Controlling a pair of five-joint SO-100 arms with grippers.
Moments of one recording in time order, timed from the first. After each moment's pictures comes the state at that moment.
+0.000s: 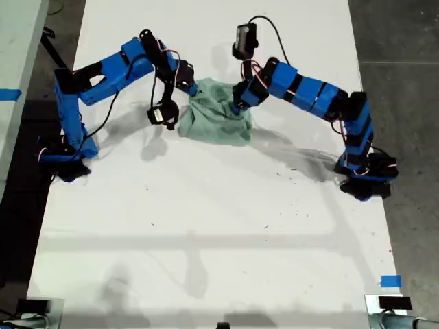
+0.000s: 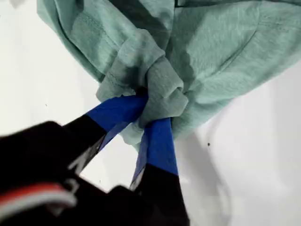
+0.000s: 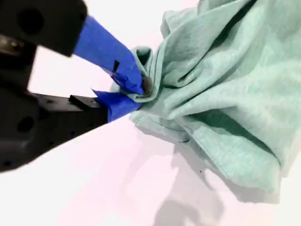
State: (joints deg) arm 0 -36.4 64.1 53.9 81.2 49.0; arm 1 27.1 61.3 52.4 73.7 -45.3
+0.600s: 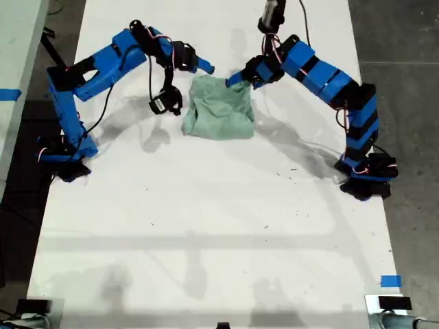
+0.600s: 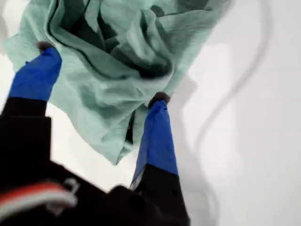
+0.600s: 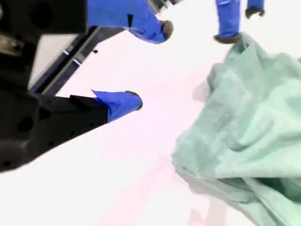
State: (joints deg) arm 0 -42.5 71.3 57.0 69.6 49.5; arm 1 40.4 64.4 51.4 75.1 -46.3
